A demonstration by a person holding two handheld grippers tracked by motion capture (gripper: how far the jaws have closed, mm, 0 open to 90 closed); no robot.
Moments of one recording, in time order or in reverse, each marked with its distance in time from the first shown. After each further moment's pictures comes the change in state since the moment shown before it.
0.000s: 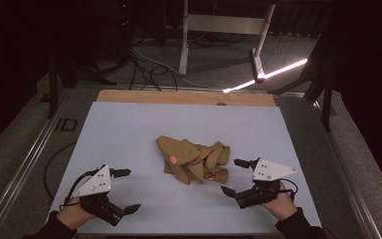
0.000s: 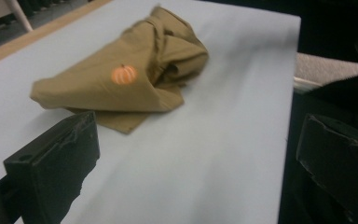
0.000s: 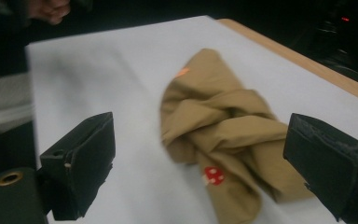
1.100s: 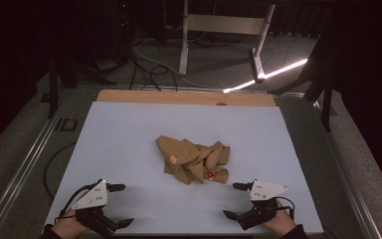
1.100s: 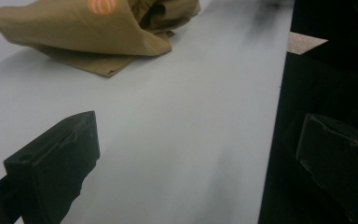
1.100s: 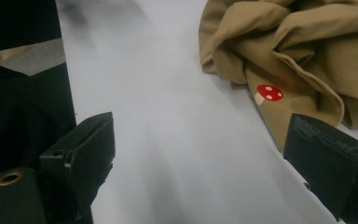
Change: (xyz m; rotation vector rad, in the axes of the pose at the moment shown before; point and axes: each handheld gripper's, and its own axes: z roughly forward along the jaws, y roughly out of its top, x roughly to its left) left arm -0.009 -0.050 0.001 0.075 -0.049 -0.021; right arm 0.017 -0.064 0.005 0.121 0.118 0.034
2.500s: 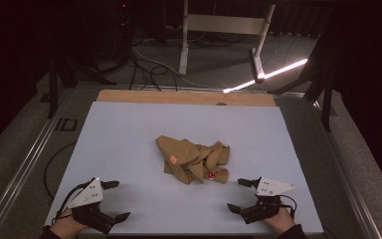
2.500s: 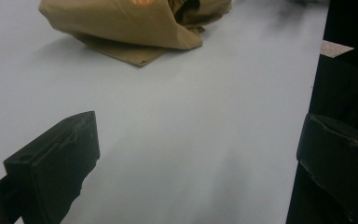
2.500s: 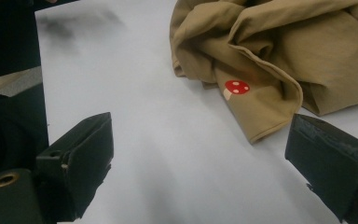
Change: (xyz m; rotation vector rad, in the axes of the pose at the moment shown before) left arm 0.010 -0.012 -0.004 -0.005 0.091 -0.050; right arm -0.019 -0.019 -0.001 -0.089 -0.041 0.072
